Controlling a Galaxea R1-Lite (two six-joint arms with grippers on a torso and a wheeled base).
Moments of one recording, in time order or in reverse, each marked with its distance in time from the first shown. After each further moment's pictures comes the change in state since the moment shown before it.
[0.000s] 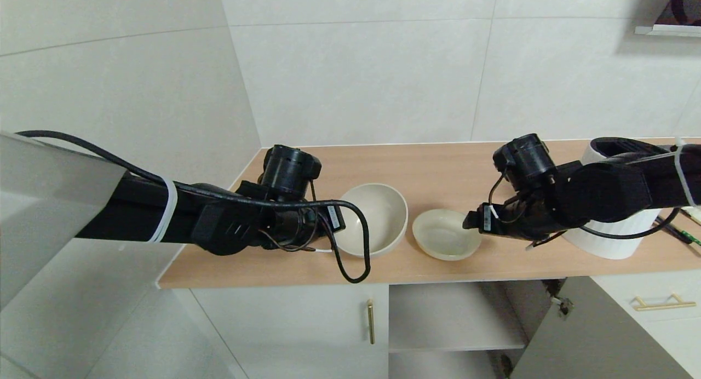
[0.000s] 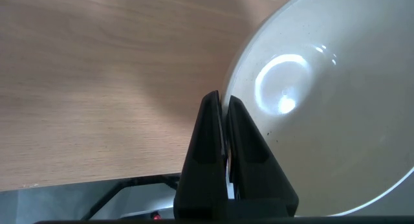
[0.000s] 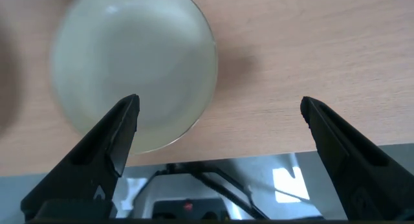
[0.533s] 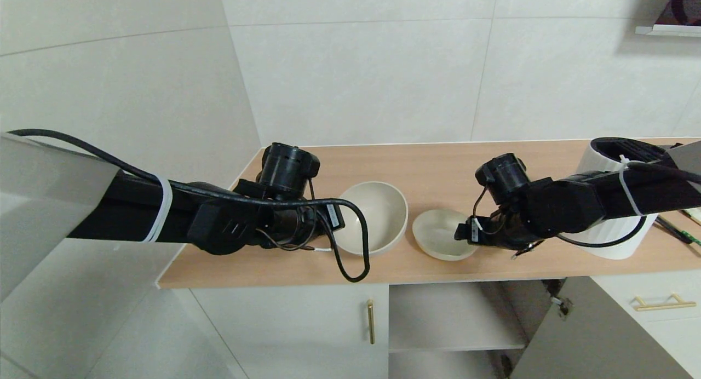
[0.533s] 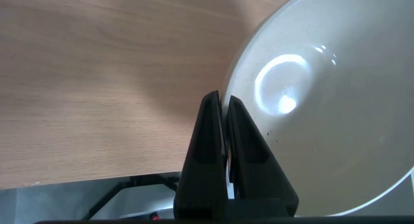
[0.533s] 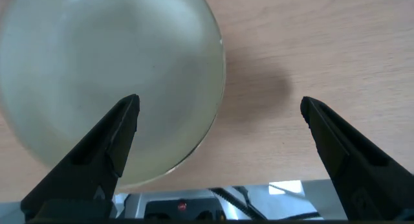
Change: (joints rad) left arm -0.002 -0.010 0.002 0.000 0.000 -0.001; right arm 0.000 0.105 -0.017 -0.047 -0.001 -0.003
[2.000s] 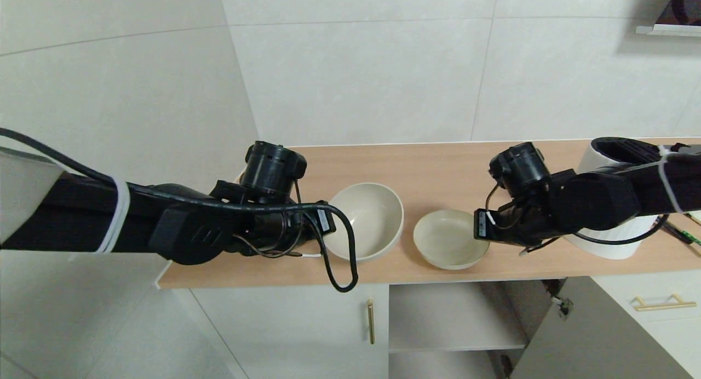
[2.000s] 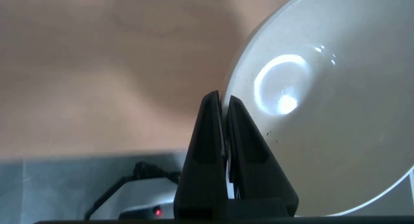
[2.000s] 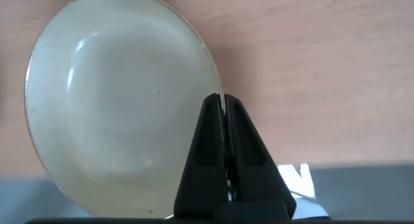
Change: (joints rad) left arm -0.003 -0.097 0.092 0.005 0.001 0.005; right arm -0.004 -0.103 0.058 -0.008 0.077 0.002
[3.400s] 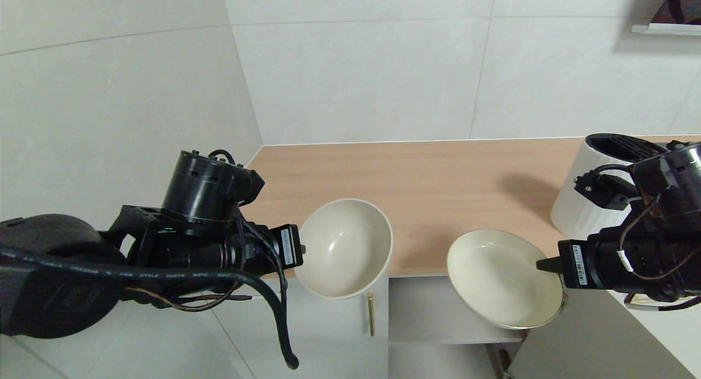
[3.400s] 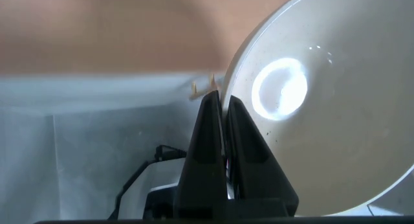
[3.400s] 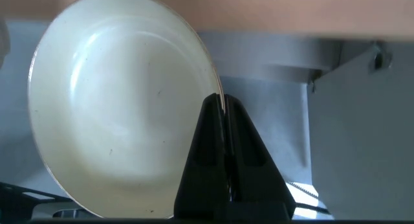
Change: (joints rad) left arm -0.039 -0.272 0.259 -0.003 -0.005 0.100; right arm 0.006 -0.510 0.417 0.007 0.179 -0.118
